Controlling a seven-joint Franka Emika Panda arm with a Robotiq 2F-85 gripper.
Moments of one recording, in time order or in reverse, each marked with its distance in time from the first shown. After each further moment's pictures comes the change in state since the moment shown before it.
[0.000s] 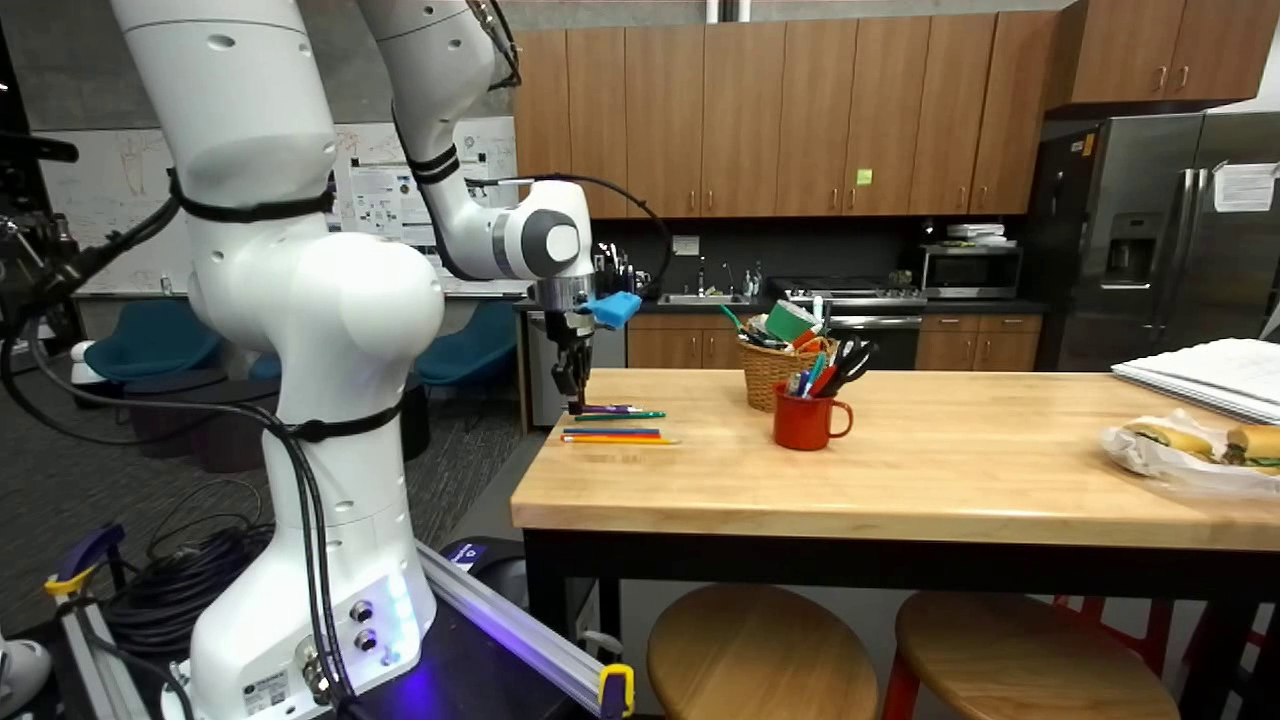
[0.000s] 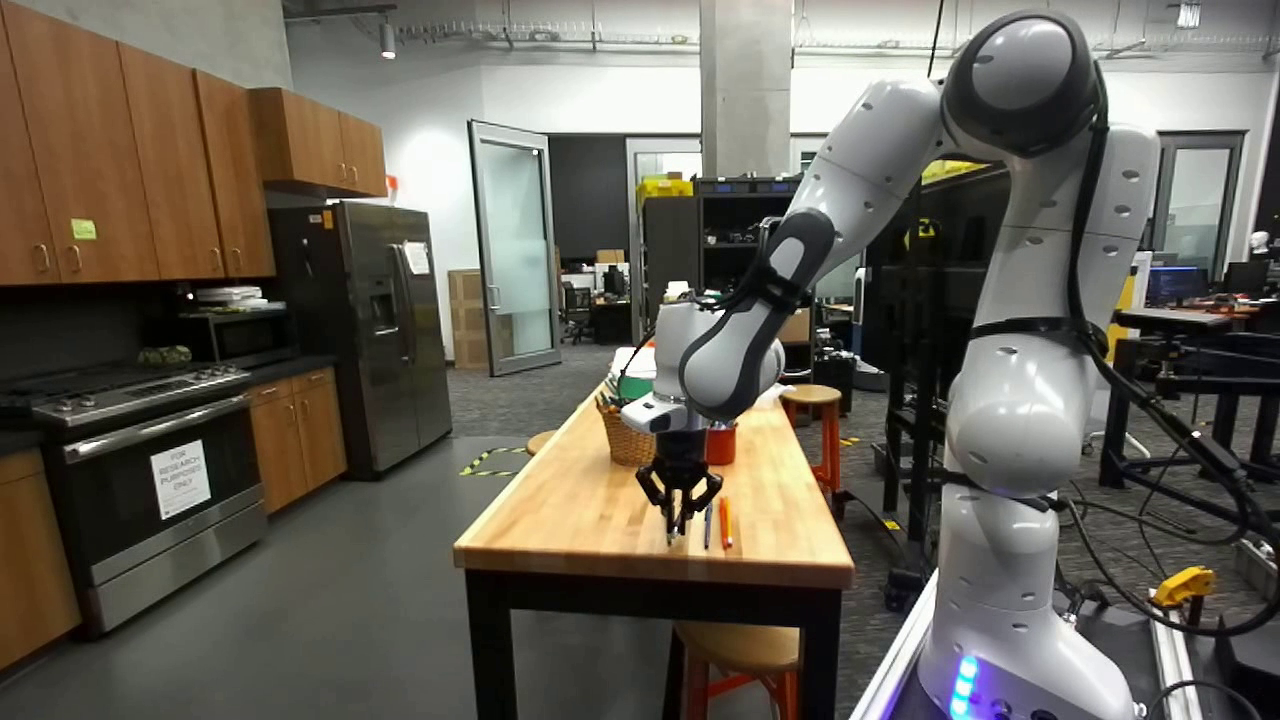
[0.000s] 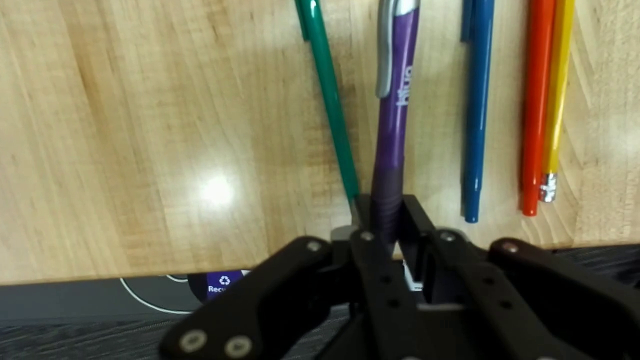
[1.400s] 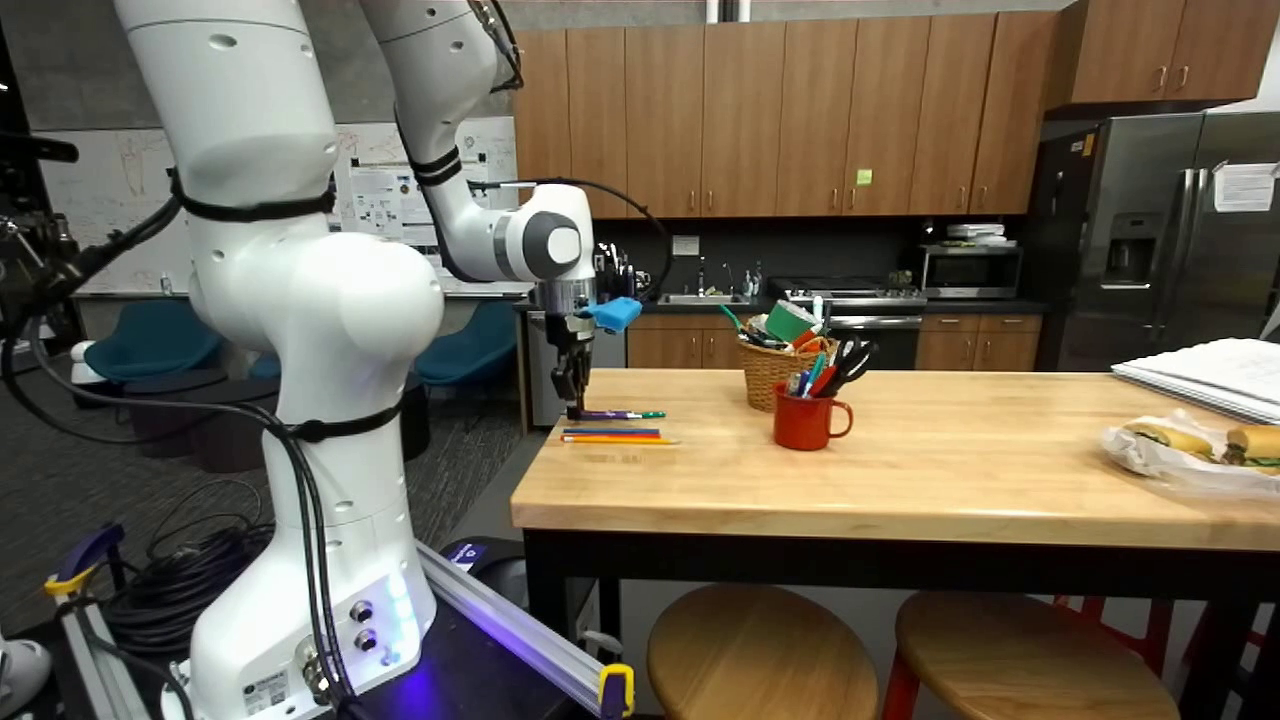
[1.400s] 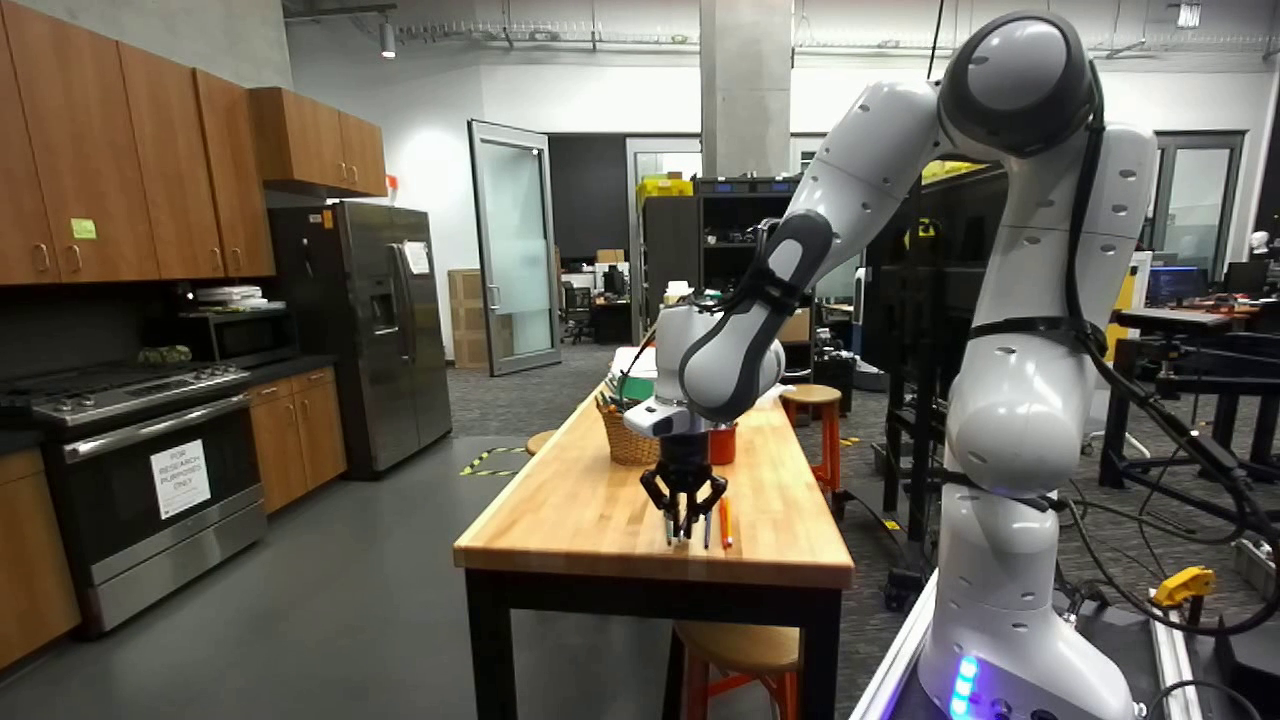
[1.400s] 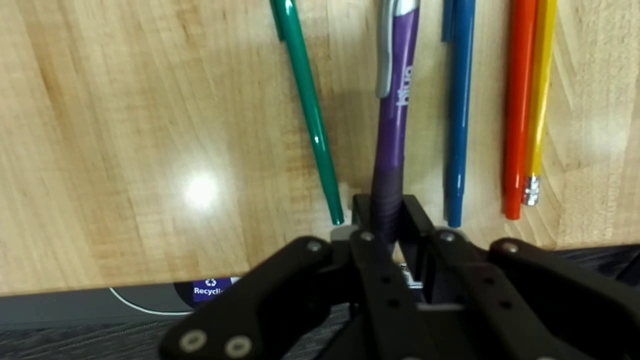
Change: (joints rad) arm -0.008 0.008 0.000 0.000 0.000 -0.025 -0.008
